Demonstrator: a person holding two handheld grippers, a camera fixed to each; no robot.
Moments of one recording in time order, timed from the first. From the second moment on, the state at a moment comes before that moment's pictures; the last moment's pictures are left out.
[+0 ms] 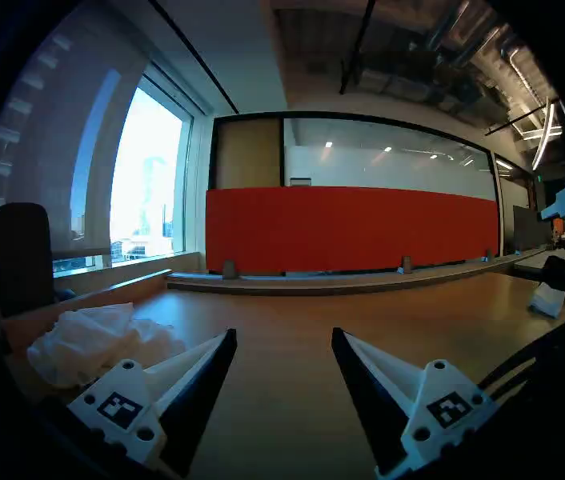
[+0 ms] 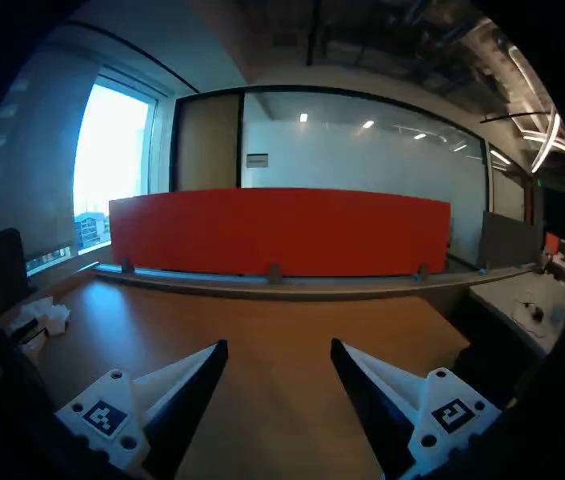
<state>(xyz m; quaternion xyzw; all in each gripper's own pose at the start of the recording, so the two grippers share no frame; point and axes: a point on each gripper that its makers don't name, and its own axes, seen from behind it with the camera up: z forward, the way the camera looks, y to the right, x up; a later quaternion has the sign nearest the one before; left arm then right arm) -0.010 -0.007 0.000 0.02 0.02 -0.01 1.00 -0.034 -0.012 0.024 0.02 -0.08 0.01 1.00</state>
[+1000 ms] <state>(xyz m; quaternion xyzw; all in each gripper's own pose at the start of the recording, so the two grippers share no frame) -0.009 -0.006 0.000 0.02 0.02 -0.01 1.00 -0.080 0.033 0.020 -0.01 0.01 0.03 1.00</state>
